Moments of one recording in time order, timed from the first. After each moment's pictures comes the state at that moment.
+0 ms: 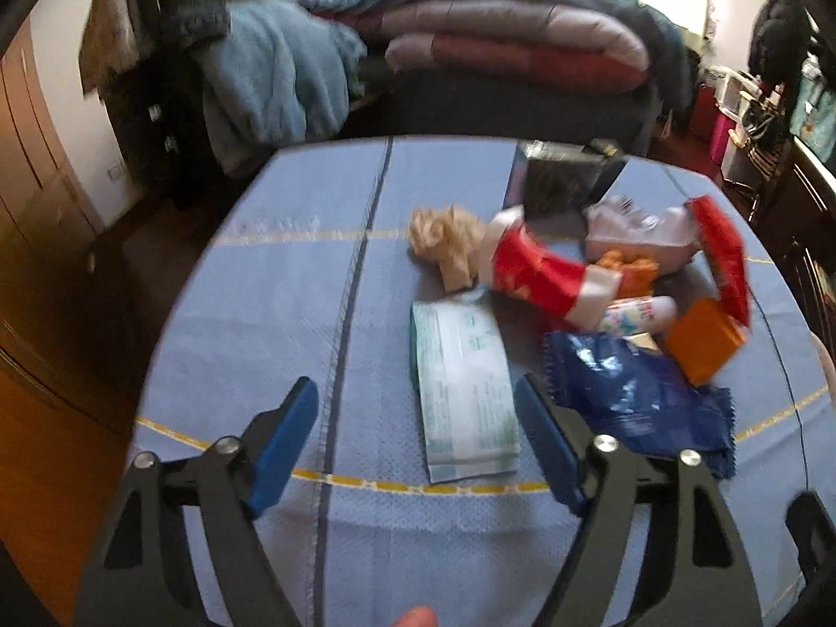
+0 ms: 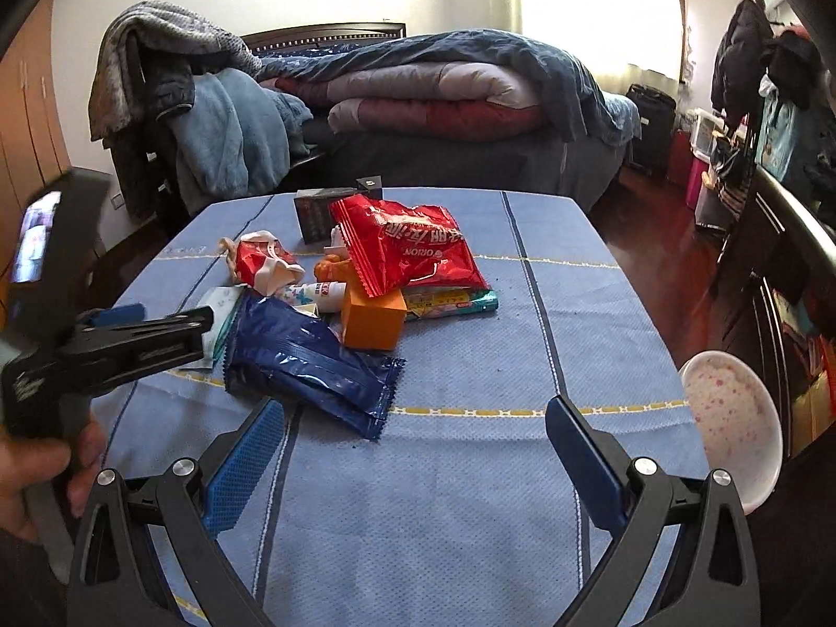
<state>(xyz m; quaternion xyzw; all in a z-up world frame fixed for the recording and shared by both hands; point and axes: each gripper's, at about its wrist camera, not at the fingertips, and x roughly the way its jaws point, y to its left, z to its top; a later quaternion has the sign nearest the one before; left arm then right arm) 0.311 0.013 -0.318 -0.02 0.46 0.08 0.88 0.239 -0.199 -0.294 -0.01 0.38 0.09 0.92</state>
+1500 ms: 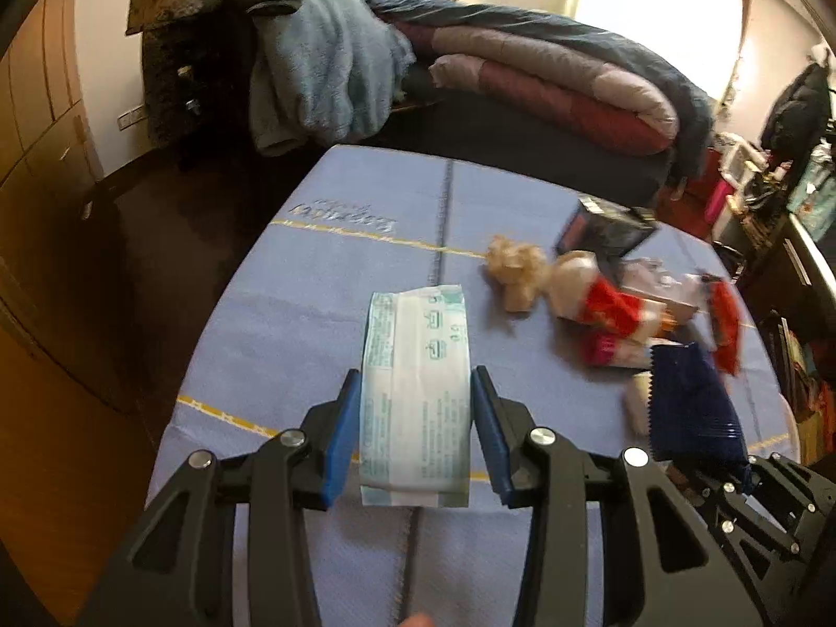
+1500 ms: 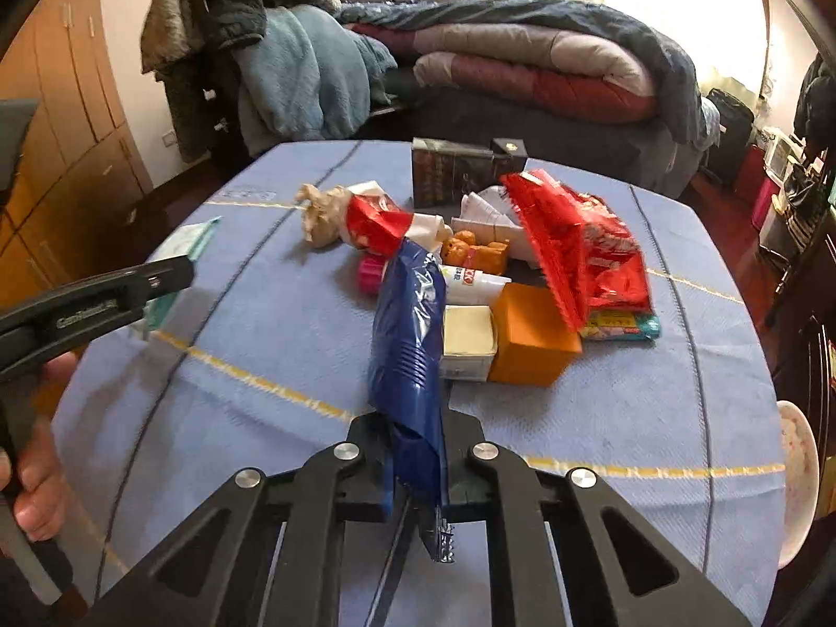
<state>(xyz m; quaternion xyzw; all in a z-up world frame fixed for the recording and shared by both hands) 0.277 0.075 -0.290 -0.10 0.42 0.07 0.90 0.270 -0.125 -0.310 -0.05 0.42 0.18 0.89</state>
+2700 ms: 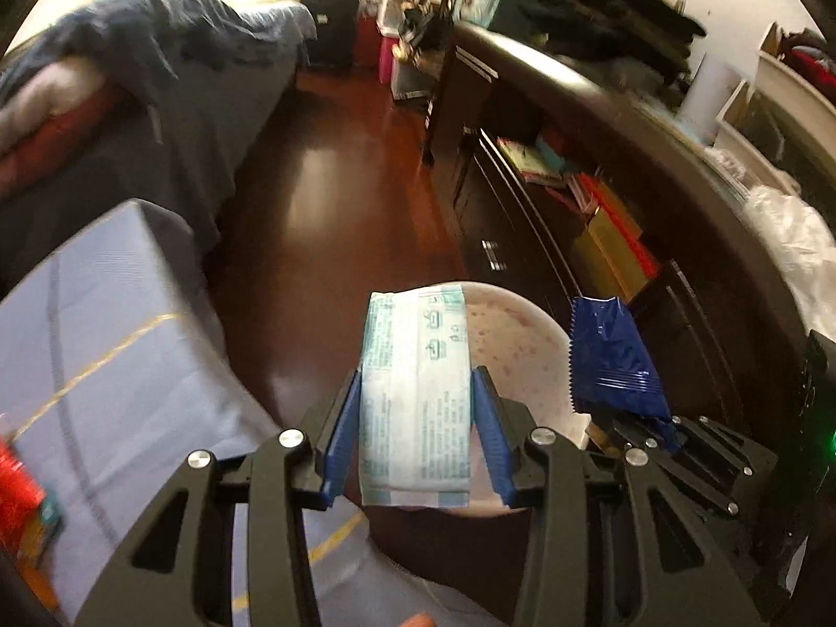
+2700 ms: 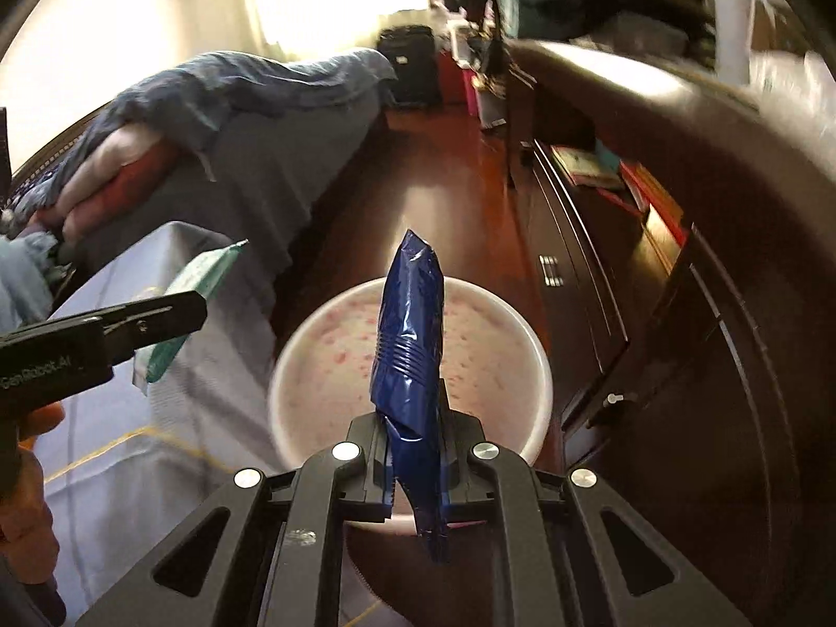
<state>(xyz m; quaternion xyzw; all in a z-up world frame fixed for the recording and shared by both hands) 0.366 -0.419 -0.324 0.07 0.46 -0.35 0.81 0.240 -0.536 -0.348 0.15 0.39 -0.17 0.89</state>
